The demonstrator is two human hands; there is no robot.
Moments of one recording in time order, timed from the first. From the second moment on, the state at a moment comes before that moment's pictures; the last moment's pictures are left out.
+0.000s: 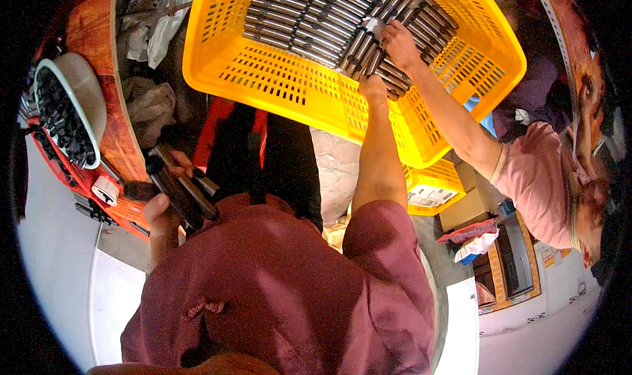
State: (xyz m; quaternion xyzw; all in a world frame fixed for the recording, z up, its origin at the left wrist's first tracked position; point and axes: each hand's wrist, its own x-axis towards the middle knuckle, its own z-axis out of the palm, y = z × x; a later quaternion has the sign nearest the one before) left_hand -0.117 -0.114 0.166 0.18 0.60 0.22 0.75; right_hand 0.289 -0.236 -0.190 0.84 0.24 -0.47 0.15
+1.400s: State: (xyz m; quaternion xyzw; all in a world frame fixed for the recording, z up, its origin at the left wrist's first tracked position) left_hand -0.161 -0.115 0.163 0.32 0.60 0.22 0.70; right_hand 0.327 -0.281 -0.287 0.61 0.60 -0.44 0.27
